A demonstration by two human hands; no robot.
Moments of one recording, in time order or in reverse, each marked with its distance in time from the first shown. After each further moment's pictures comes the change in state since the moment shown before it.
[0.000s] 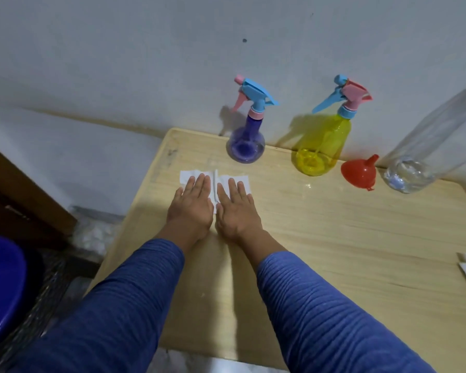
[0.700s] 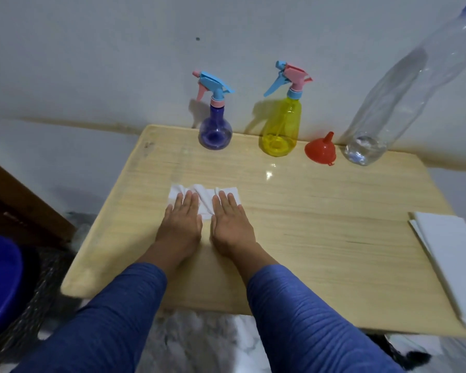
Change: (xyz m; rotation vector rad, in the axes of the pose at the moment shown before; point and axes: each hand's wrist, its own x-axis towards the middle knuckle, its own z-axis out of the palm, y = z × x) left_hand -0.084 0.051 0.014 -0.072 0.035 0.033; right_hand -0.085 0.038 0.022 0.096 0.093 -0.024
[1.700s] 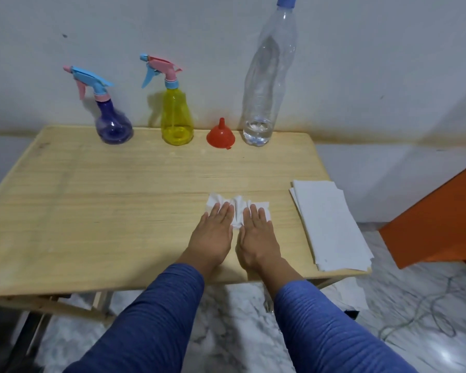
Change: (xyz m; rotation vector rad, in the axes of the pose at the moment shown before) left_hand -0.039 0.273 0.051 0.046 -0.195 0.314; right_hand -0.170 0.210 -0.077 -0.034 0.007 0.336
